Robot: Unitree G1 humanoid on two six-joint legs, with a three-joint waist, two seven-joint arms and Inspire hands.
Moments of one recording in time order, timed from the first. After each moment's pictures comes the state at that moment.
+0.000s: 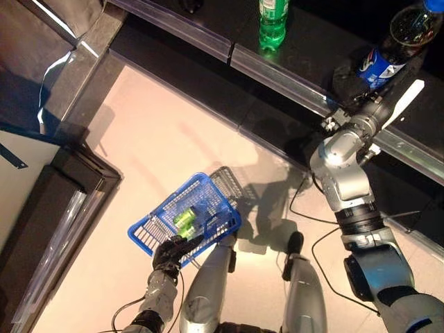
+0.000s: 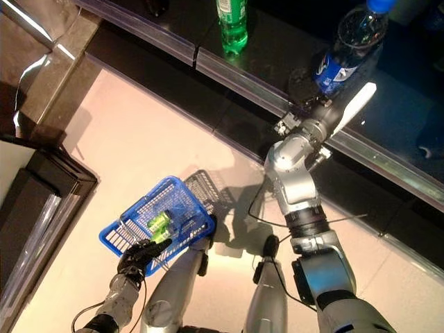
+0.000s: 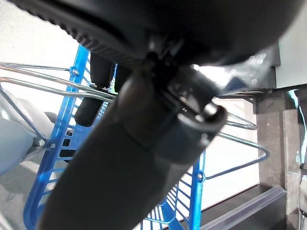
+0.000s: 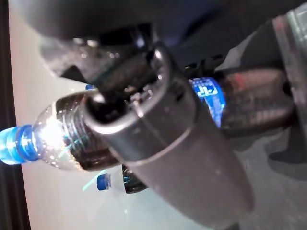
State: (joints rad) left arm -0.16 0.17 -0.22 0.91 -0.85 -0.22 0.16; right arm -0.84 -0.38 0.14 0.27 0.28 0.05 -1.03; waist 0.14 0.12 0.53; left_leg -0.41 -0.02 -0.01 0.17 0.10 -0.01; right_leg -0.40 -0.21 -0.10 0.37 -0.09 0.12
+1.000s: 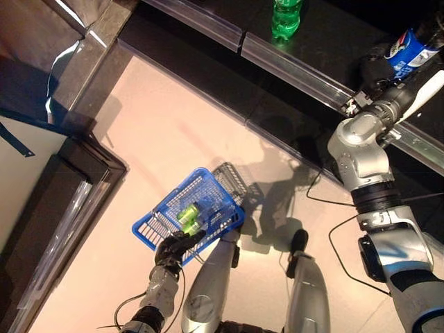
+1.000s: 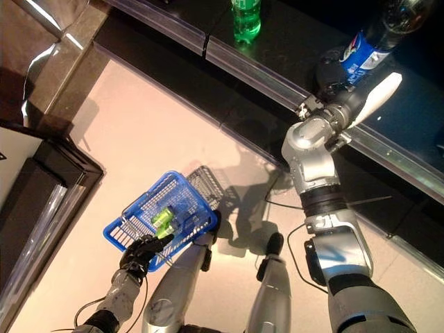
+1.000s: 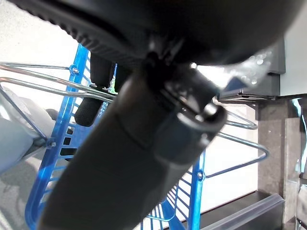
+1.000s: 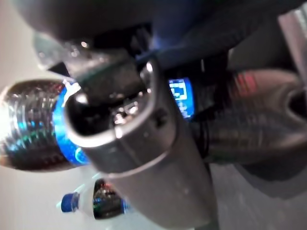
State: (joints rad) left arm -0.18 0.18 -0.23 0.89 -0.89 -0.20 0.14; right arm -0.98 -0.49 0.14 0.50 0.37 0.05 -1.06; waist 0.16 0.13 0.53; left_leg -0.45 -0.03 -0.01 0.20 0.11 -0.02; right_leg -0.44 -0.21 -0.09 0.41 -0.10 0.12
